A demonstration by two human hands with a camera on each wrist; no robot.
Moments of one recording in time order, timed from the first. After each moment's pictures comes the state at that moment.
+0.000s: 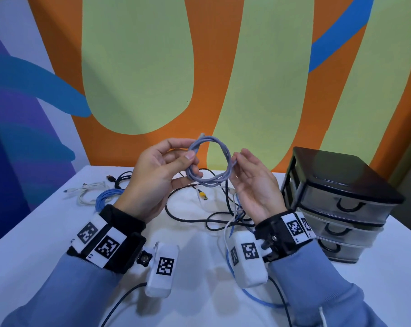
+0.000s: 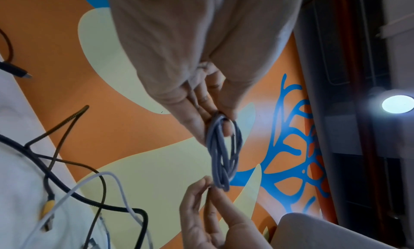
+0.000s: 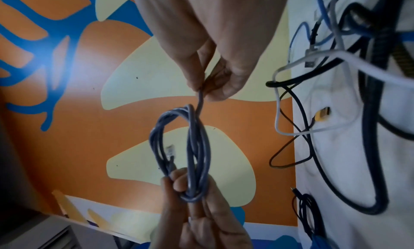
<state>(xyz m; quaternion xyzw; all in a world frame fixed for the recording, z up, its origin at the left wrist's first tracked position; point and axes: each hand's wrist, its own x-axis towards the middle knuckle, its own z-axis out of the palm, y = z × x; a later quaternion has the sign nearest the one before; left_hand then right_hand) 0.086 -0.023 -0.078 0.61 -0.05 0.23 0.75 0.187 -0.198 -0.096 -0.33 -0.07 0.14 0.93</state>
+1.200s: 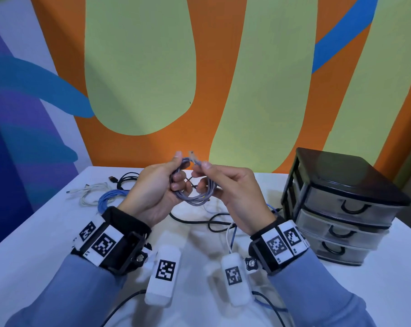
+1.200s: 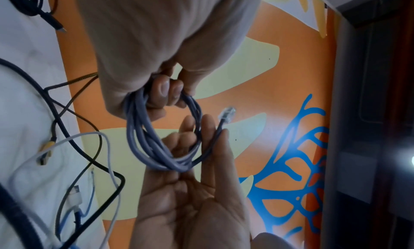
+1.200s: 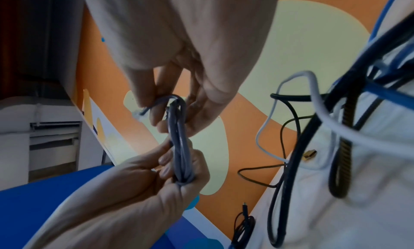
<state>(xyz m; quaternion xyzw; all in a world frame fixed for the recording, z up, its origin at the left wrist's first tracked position) 0.098 -0.019 -0.087 0.48 0.11 0.13 0.86 0.156 -0.177 -0.103 -0.58 -0.33 0.07 0.74</state>
